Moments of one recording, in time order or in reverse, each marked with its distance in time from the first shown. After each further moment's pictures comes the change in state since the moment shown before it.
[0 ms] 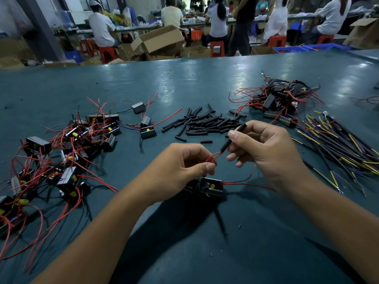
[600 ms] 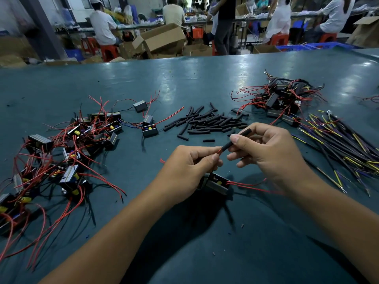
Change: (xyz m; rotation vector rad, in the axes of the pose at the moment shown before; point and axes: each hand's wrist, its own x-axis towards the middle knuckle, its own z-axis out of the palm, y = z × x) left_hand 0.005 -0.006 0.021 -0.110 0.185 -0.035; right_hand 0.001 0.006 -0.002 -0.049 0.038 0.058
